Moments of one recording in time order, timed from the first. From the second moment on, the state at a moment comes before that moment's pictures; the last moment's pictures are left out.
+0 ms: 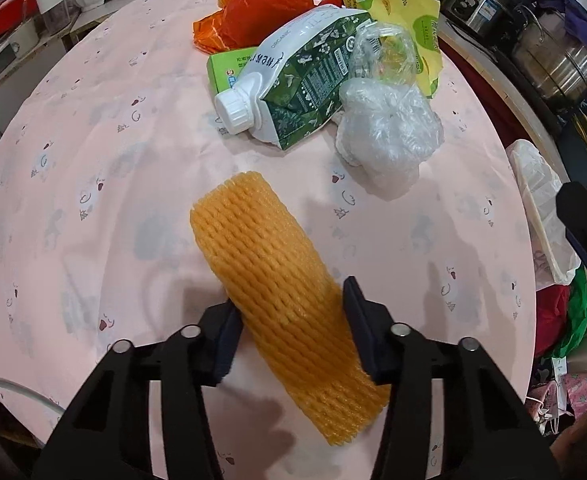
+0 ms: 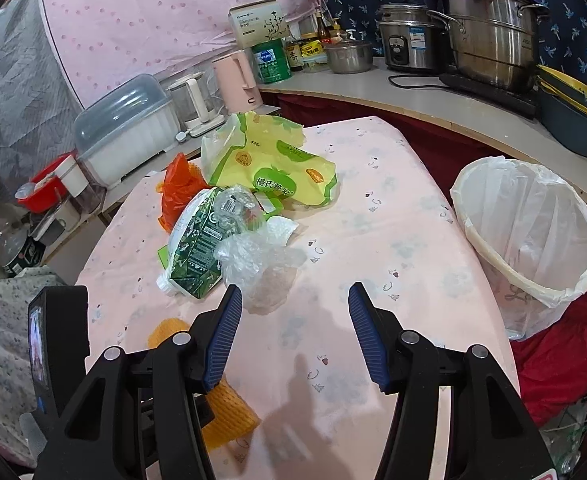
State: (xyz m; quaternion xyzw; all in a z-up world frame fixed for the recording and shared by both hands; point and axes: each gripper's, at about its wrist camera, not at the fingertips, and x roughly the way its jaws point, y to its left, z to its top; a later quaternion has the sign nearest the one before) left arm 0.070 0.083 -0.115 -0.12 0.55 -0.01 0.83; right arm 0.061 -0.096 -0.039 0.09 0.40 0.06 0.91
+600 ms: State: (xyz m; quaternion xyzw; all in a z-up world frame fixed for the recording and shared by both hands) left arm 0.101 0.103 -0.075 -0.07 0.48 0.00 0.87; right arm 0.118 -0.067 -0.075 0.10 0.43 0.10 0.89
